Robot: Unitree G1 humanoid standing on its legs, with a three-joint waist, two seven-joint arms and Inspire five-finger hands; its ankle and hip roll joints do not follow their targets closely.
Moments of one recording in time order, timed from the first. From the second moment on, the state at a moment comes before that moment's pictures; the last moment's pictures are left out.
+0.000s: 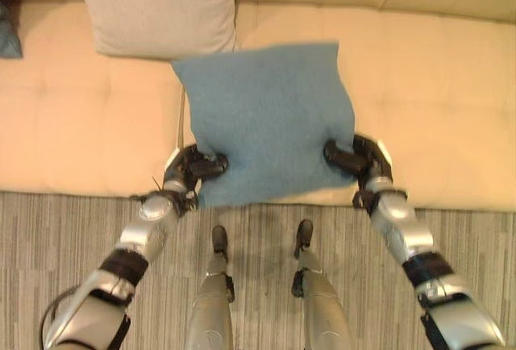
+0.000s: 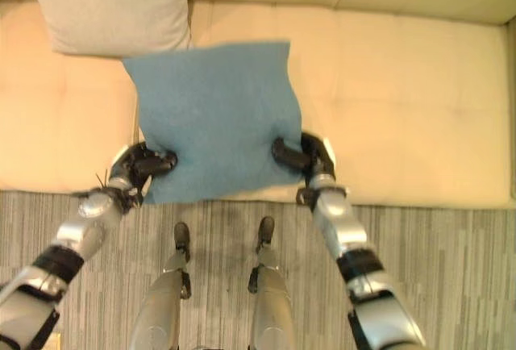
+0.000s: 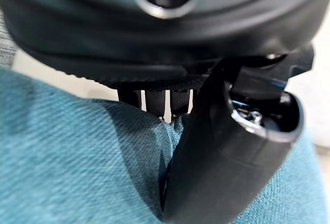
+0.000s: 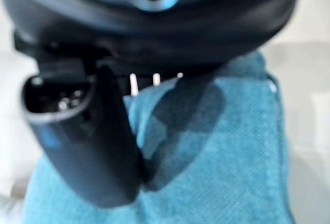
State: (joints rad) left arm -0.37 0.50 -0.33 0.40 -0.77 0.00 0.10; right arm -0.36 -0.43 0.20 0.41 0.53 -0.02 -0.15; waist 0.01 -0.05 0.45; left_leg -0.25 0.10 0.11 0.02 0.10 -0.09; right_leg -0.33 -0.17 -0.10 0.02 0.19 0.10
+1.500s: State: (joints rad) left arm -0.05 0.39 -0.33 0.27 -0.67 0.03 0.04; right arm 0.18 -0.39 0.02 0.07 0.21 0.03 -0.06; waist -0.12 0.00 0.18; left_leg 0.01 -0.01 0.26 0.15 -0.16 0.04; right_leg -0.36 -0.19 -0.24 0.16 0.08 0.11
